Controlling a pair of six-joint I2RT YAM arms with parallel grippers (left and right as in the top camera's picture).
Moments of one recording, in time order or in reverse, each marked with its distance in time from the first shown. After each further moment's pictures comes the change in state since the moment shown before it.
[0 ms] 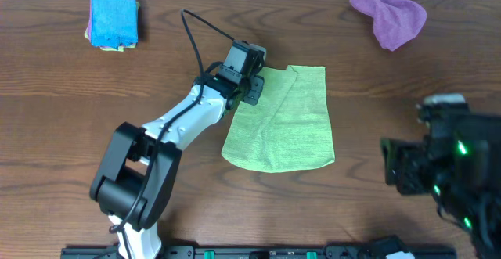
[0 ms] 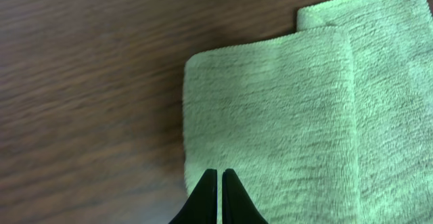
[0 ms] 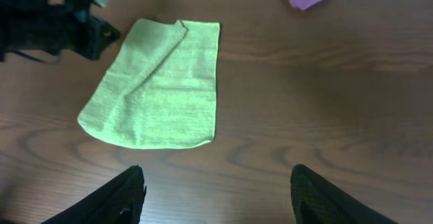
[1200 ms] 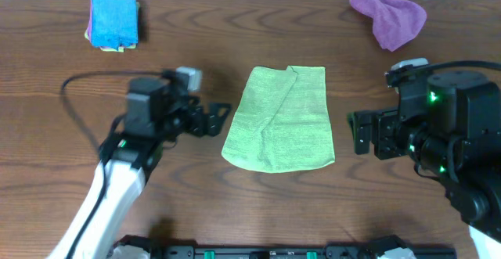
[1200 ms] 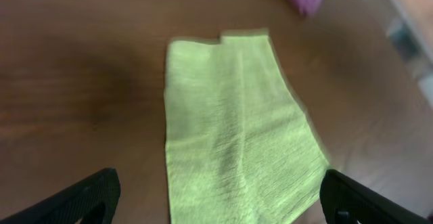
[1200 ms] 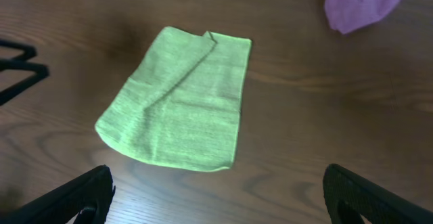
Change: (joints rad) left arm 0.274 -0.707 -0.457 -0.035 0.459 -0.077; right arm 0.000 0.177 0.000 0.143 -0.097 -0.081
